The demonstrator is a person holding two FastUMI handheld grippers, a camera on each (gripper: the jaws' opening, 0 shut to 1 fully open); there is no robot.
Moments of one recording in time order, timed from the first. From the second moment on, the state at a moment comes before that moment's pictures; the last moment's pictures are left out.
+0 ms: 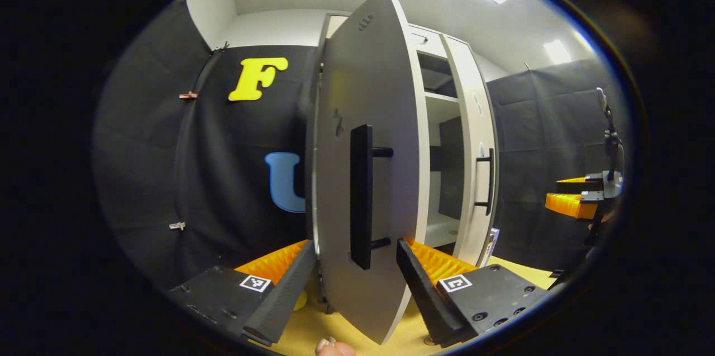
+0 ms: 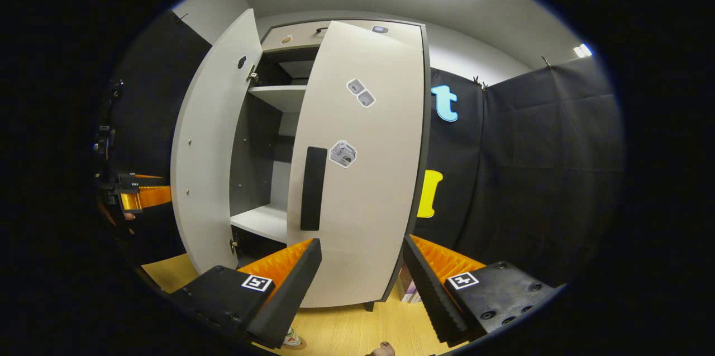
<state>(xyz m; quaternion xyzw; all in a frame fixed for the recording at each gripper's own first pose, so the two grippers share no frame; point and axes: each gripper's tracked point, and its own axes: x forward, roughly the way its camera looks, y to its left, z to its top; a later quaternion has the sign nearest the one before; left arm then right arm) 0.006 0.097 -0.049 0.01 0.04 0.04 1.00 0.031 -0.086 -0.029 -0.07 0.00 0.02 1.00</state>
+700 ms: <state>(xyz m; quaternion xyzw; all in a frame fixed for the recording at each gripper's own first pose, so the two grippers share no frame) 0.033 0.000 -0.036 0.01 0.02 -0.02 1.00 0.022 -0.086 -0.014 -0.05 -0.01 0.04 1.00</state>
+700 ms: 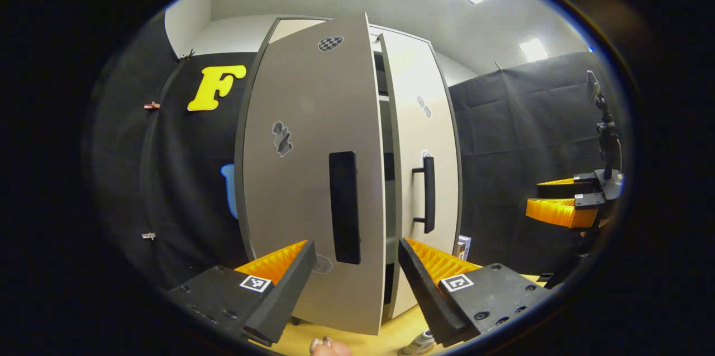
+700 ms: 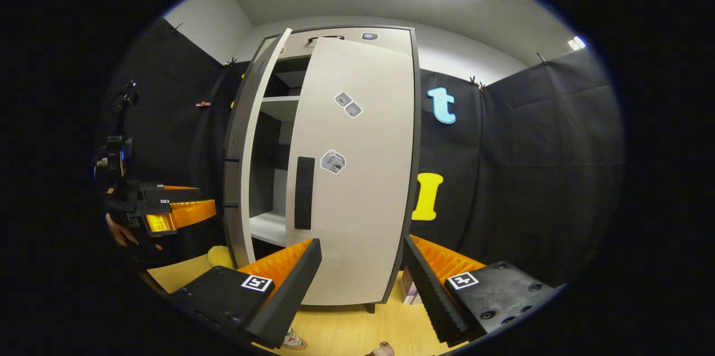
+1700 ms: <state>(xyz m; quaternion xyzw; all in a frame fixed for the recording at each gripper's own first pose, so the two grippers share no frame) 0.006 0.003 -0.020 0.00 0.02 0.04 1.00 0.024 -0.065 -0.002 -0.02 -0.03 0.06 1.00</state>
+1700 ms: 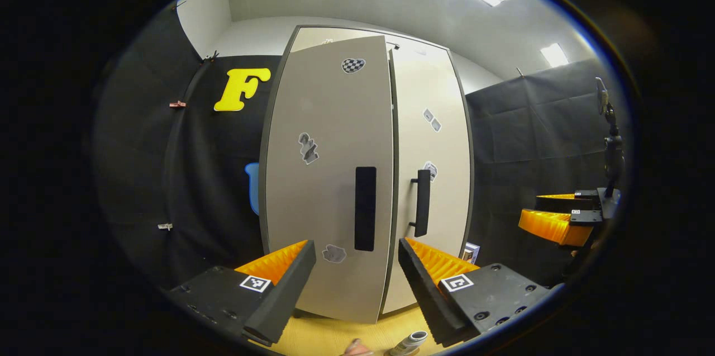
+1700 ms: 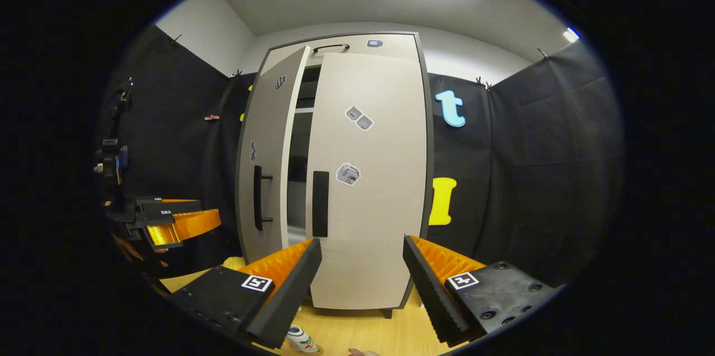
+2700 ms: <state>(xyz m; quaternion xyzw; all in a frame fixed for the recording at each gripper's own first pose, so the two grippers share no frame) 0.007 -0.009 -0.029 0.00 0.02 0.04 1.00 0.031 -0.063 -0.003 -0.03 -0.03 0.09 1.00</state>
